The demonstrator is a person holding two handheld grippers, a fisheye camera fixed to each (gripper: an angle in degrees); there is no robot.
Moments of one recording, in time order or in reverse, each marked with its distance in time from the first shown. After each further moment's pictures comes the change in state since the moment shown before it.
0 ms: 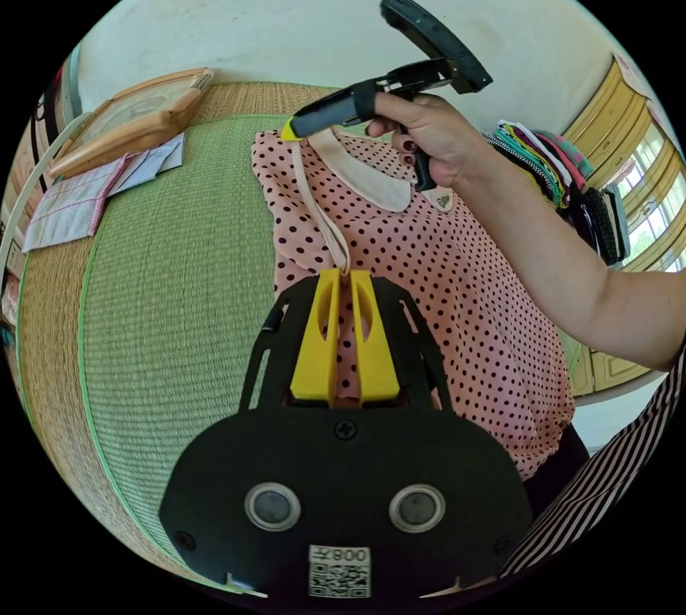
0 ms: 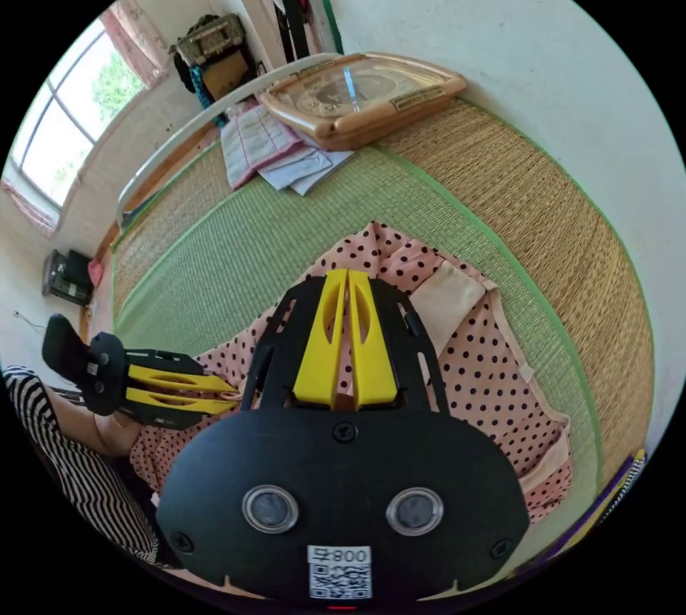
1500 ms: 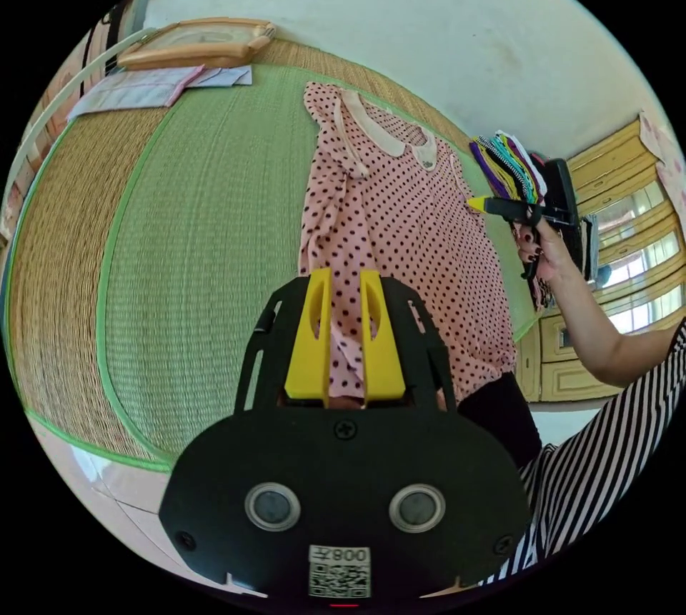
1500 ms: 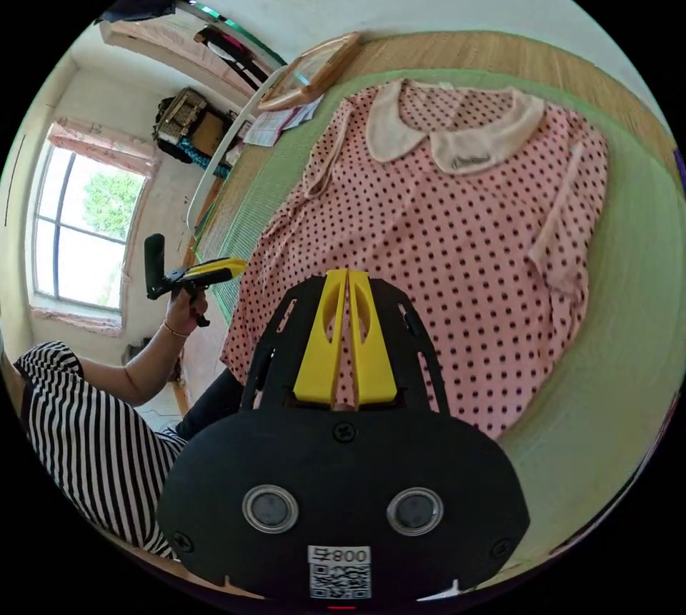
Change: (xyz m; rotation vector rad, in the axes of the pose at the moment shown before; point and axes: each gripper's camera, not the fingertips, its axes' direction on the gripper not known) left arm -0.056 0.001 -0.050 -0.099 0.106 -0.196; right arm 0.077 0.373 -0.014 0.011 -0.228 0.393
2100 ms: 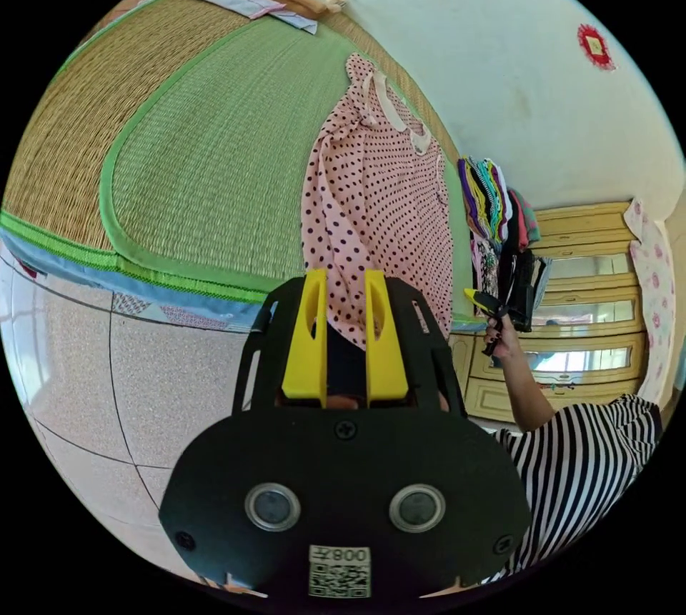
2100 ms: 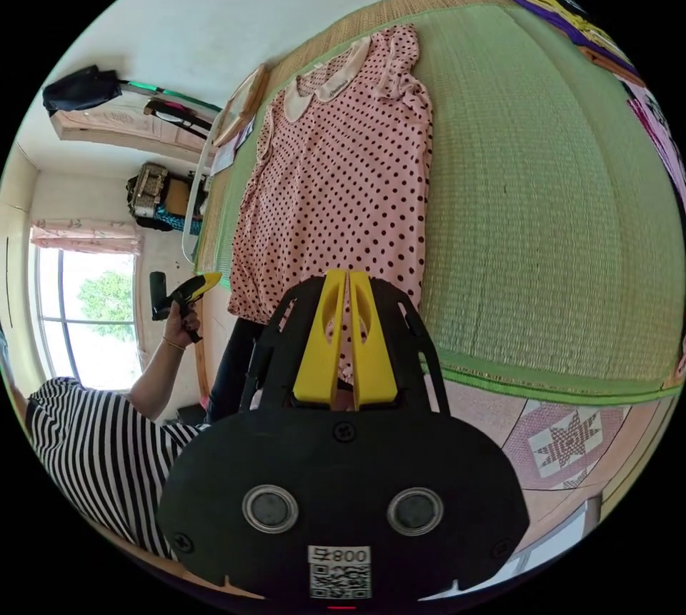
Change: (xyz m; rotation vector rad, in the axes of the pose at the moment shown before) left arm -0.028 0.050 0.005 -0.050 0.224 -0.279; right arm 0.070 0.270 -0.028 0.096 -0.015 0.405
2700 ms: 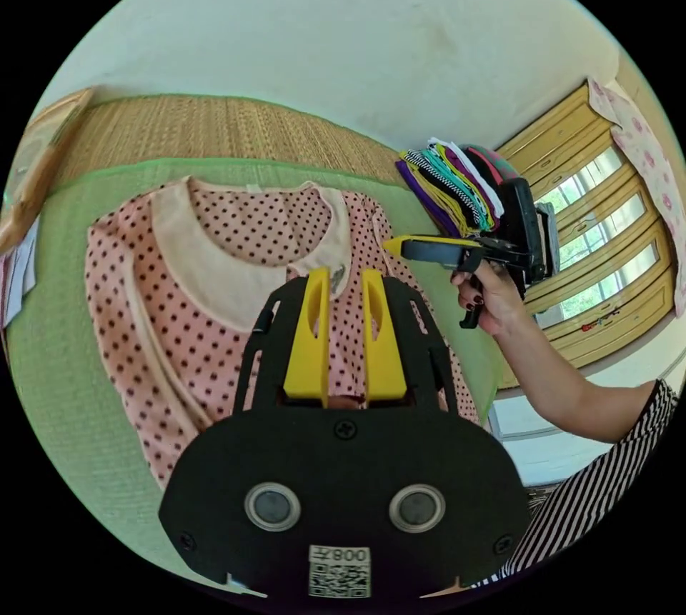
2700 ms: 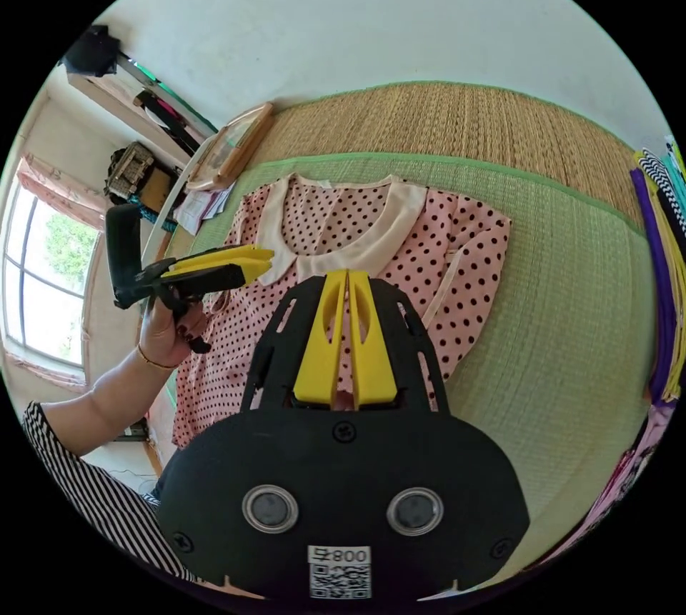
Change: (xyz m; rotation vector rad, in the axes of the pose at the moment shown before) left arm 0.224 -0.337 0.208 0.016 0.007 0.535; right arm -0.034 -0.310 0.070 0.113 0.181 -0.287
